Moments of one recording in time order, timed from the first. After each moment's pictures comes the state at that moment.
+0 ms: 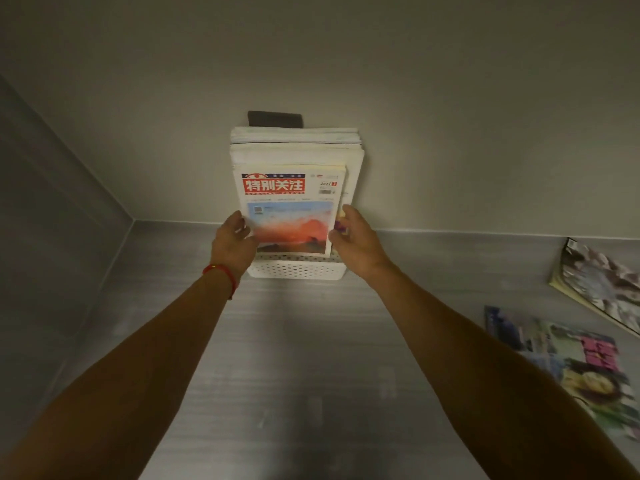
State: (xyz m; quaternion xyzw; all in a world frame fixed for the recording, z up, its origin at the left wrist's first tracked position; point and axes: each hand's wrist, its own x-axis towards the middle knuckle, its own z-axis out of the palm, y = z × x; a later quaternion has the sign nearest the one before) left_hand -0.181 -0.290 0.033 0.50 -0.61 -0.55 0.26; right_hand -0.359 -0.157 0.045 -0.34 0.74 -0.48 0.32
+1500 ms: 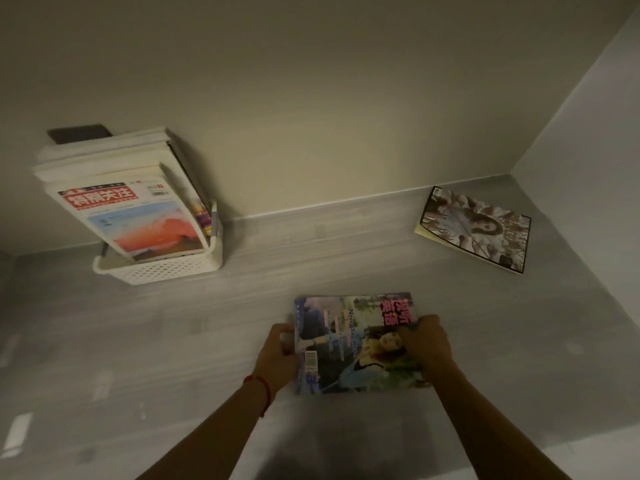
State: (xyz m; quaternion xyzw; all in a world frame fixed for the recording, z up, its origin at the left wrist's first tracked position) left_hand -0.283 0.051 -0.052 0.47 -0.67 -0.57 -0.02; right_hand -0.489 0.237 -0.061 0.02 0.91 -0.28 0.29
